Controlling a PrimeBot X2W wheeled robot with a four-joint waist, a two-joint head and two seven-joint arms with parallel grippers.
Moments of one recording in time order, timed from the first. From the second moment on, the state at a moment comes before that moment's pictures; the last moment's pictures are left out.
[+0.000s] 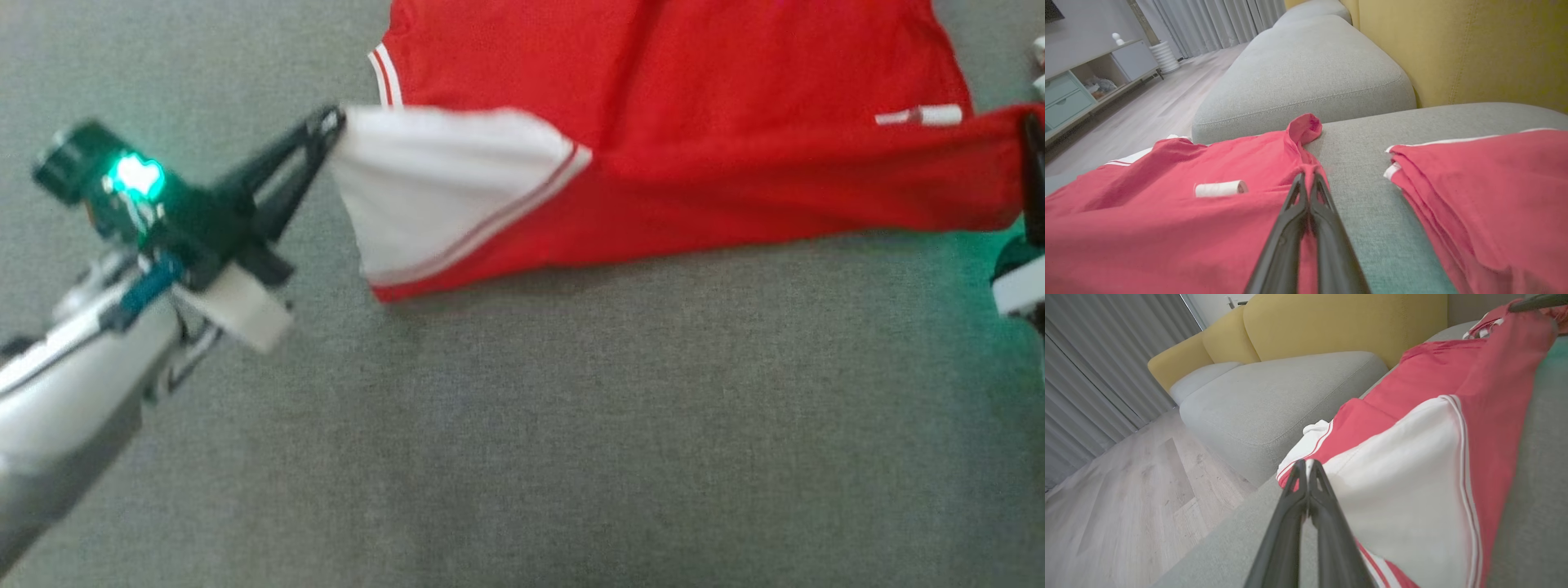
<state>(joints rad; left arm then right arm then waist) -0.82 0.72 -1.00 0.14 -0.48 0.06 -0.17 -0.42 -0.53 0.19 0.41 0.72 0.13 -0.11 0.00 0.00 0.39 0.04</state>
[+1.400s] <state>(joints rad) -0.51 0.37 -0.91 0.50 -0.73 0.16 -0.22 -0.45 -0.48 0.32 0.54 0.73 0.13 -0.25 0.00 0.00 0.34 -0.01</state>
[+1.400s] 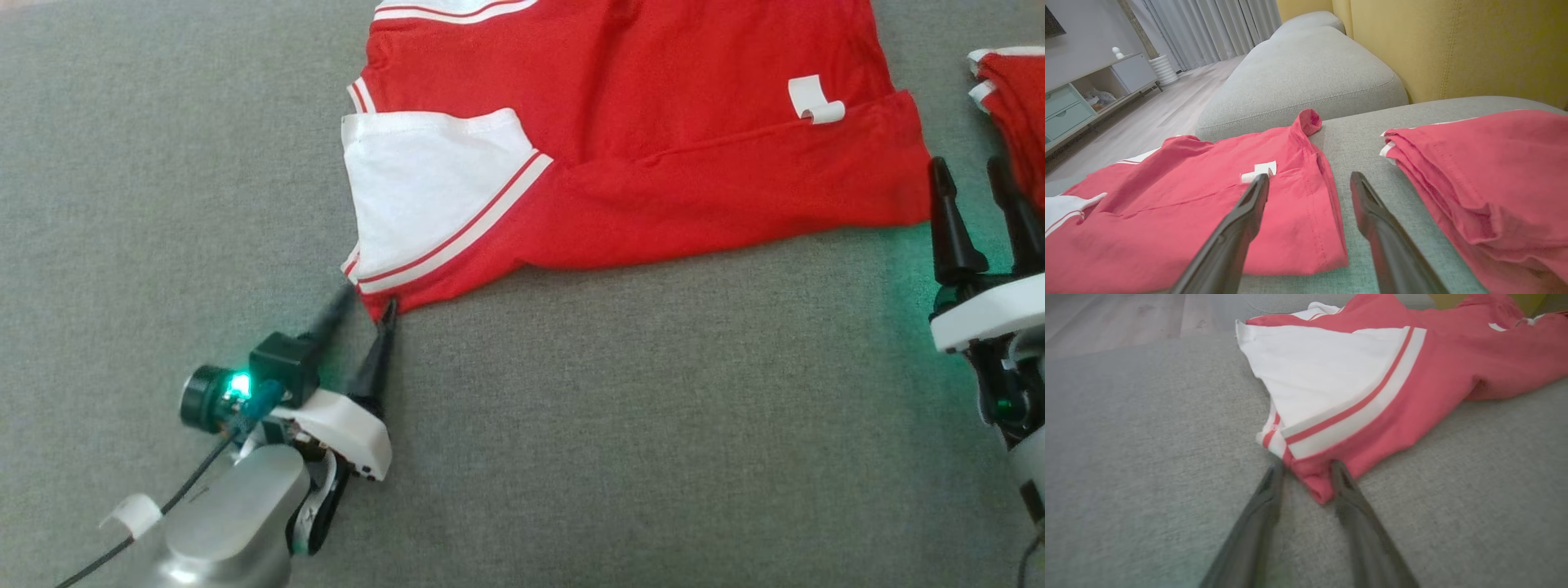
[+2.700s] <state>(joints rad) -0.38 0.55 -0.93 0.22 -0.68 0.20 -0.24 -0.39 -0.57 0.50 0.69 0.89 0.13 -0.19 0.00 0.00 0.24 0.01</state>
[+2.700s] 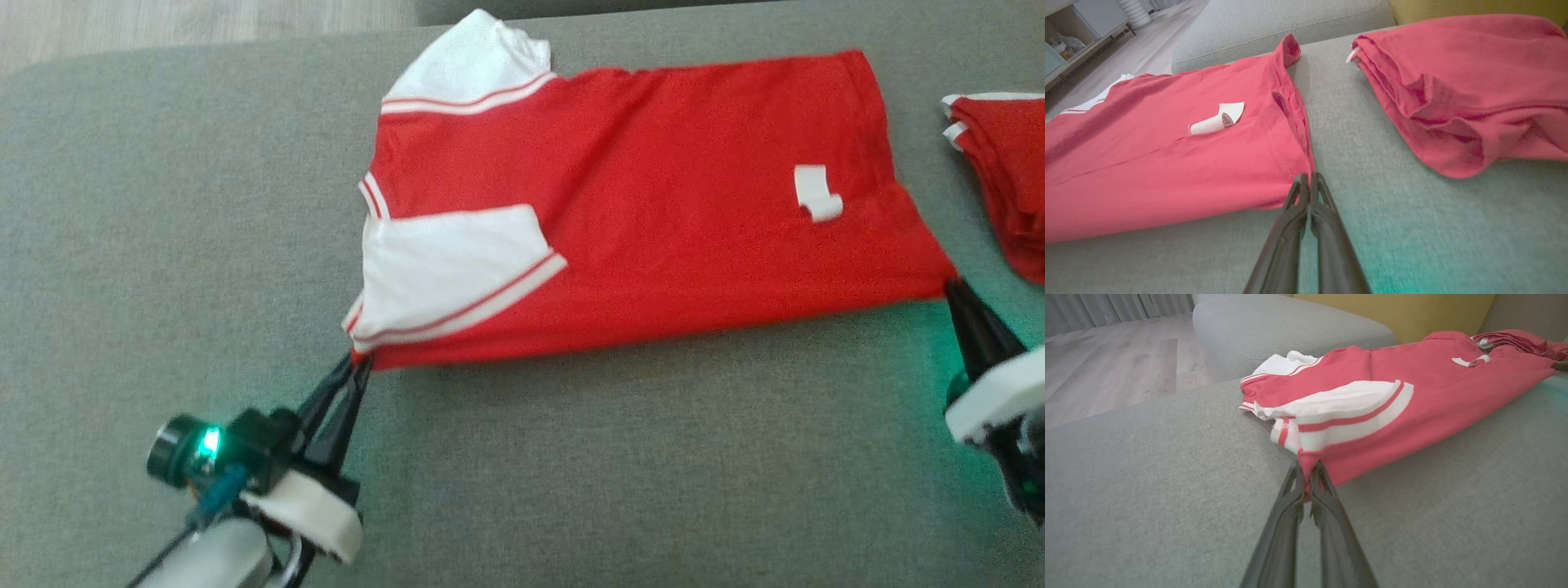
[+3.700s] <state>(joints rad) -0.36 0.74 -0.92 -0.08 -0.67 0.27 -0.05 -0.06 -0.54 0.21 0.32 0.72 0.13 -0.16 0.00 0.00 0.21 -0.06</state>
